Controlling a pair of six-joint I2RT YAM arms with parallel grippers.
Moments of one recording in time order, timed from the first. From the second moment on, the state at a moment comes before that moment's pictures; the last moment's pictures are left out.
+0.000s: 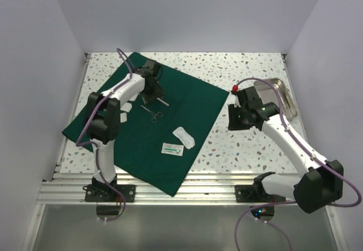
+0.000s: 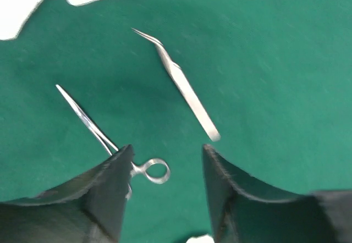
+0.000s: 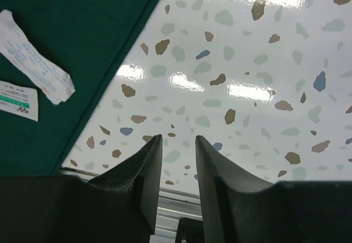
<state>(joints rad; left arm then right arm) -0.35 2.00 1.57 -0.73 -0.12 -0.82 0.37 1.24 1.02 -0.84 0.01 0.29</state>
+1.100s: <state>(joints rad) -0.35 2.32 1.93 -0.88 -0.24 -0.95 0.37 1.13 0.93 -0.78 -0.05 0.24</state>
